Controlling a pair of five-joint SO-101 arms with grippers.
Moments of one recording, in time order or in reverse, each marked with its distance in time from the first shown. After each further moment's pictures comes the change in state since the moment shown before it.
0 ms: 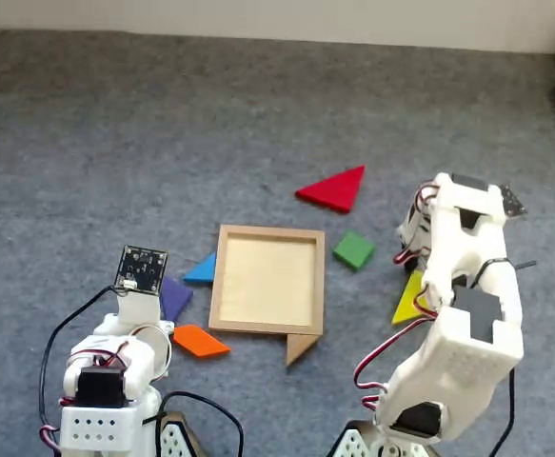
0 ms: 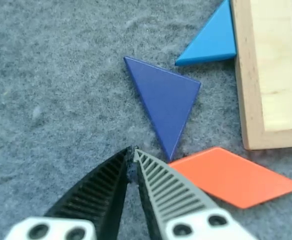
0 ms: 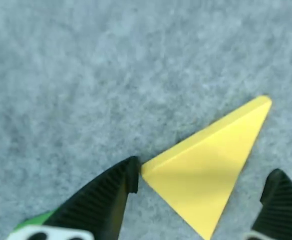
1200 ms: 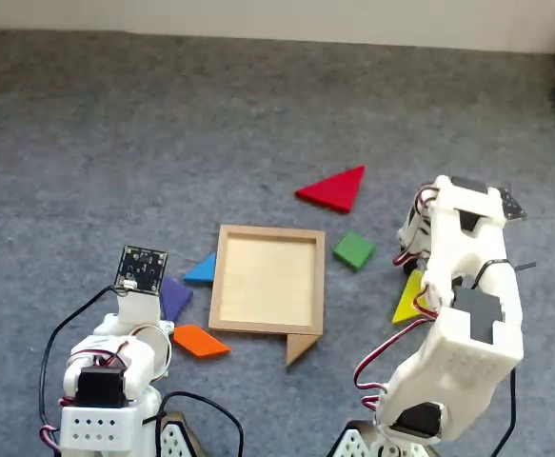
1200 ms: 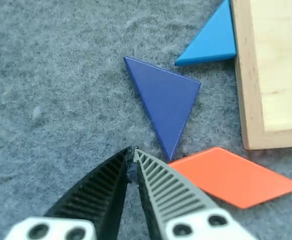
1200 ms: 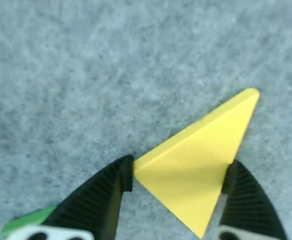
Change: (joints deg) left arm 0.0 0.0 0.0 0.0 0.0; right arm 0.0 0.0 1.3 0.0 1.1
